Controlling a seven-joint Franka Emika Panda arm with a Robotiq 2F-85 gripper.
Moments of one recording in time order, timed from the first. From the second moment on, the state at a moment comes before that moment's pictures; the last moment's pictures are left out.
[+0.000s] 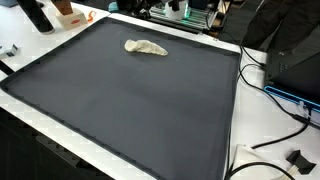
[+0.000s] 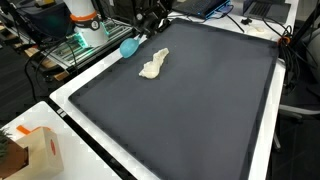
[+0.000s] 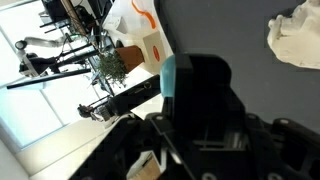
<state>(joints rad) 0.14 0.14 0.24 -2.27 -0.96 1.66 1.34</state>
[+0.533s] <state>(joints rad) 0.19 0.23 0.23 -2.25 -1.04 1.66 1.33</state>
